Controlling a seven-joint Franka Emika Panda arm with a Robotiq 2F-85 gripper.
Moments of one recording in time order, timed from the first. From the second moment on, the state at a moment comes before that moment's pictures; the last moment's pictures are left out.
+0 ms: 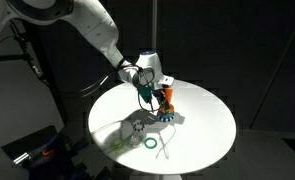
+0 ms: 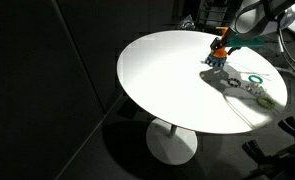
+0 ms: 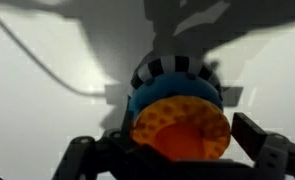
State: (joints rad) arm 0.03 0.69 -0.17 -1.88 0.03 2.82 0.33
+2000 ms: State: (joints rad) arm 0.09 0.58 -0.23 -1.86 0.02 2.65 0.37
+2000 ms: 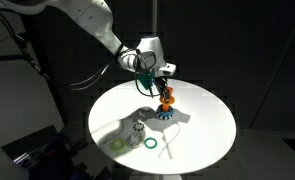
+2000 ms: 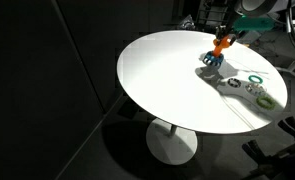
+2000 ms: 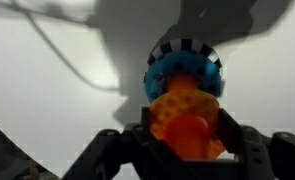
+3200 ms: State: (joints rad) arm 0.08 0.42 -0.23 -1.91 -0.01 2.66 0.37
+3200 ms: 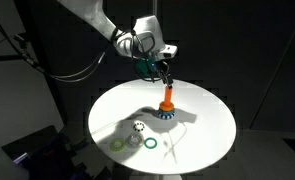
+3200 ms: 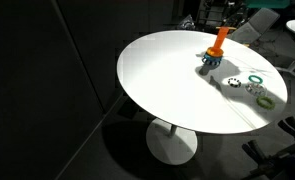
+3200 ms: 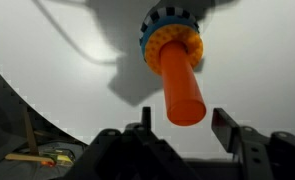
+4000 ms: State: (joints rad) arm 0.06 0.39 -0.21 -1.99 -0.01 2.67 0.37
